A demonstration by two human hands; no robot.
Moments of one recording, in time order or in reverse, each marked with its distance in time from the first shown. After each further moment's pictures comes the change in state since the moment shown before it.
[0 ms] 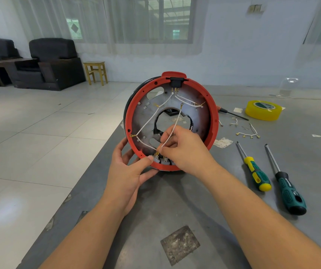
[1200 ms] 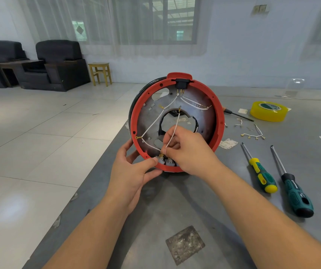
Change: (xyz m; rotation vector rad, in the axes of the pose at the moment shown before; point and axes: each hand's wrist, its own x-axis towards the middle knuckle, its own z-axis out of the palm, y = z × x) left_hand -0.007 0.014 0.008 0.075 0.058 -0.053; right_hand 0.002 0.004 0.002 -0.053 -0.029 -0.079
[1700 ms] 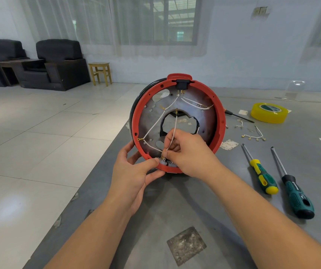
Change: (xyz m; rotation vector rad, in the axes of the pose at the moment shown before) left_hand -0.001 -0.002 0.000 -0.065 0.011 -0.019; right_hand -0.002 -0.001 0.000 -0.087 -0.033 -0.037
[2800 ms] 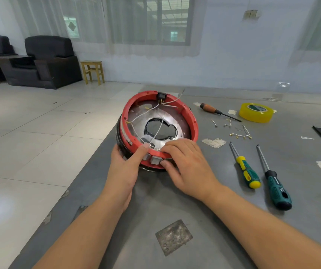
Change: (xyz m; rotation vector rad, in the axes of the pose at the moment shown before) left_hand -0.002 -0.003 0.009 0.202 0.051 0.109; right_hand -0.041 0.041 0.009 -0.437 0.280 -0.516
